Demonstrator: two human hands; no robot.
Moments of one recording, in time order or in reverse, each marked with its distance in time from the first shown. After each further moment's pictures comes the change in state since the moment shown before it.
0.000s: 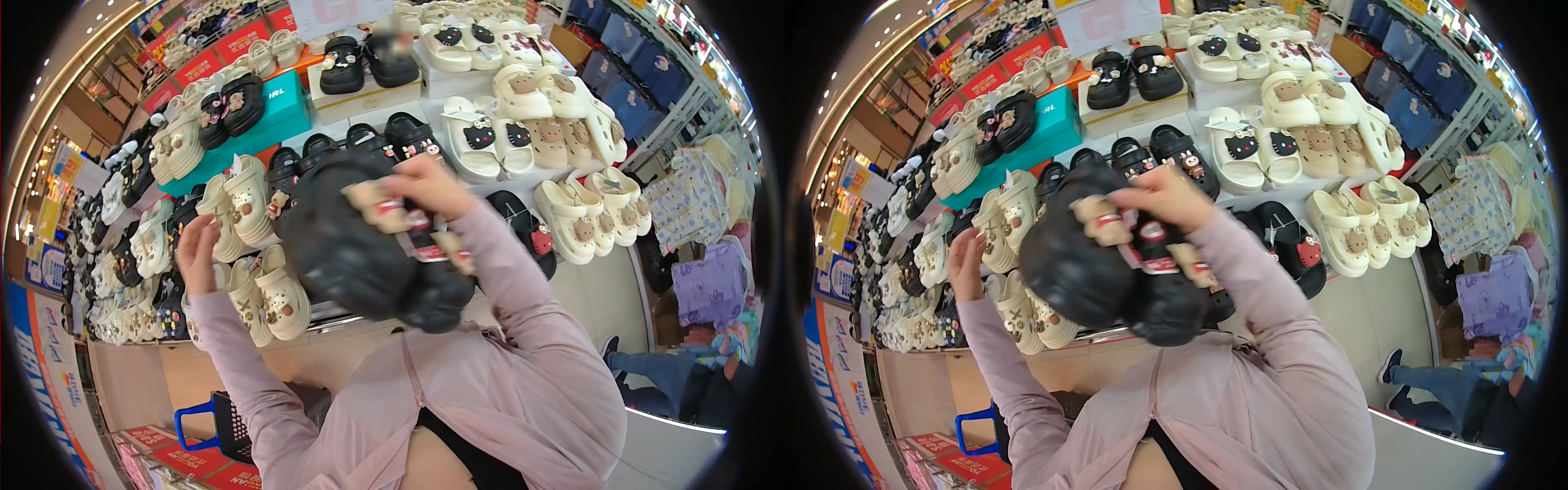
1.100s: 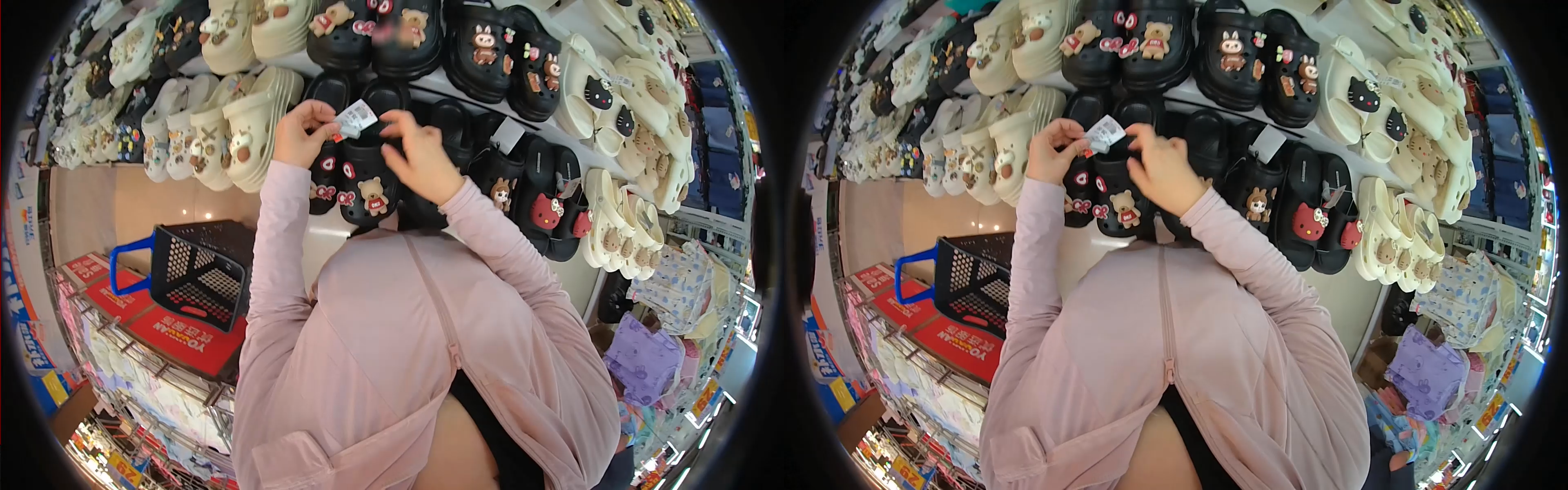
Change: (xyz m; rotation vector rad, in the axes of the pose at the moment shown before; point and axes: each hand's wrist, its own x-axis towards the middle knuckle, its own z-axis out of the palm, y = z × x) left_hand -0.114 -0.130 0.094 0.132 -0.067 -0.301; right_hand -0.028 0.131 0.140 -0.527 -0.174 -0.171
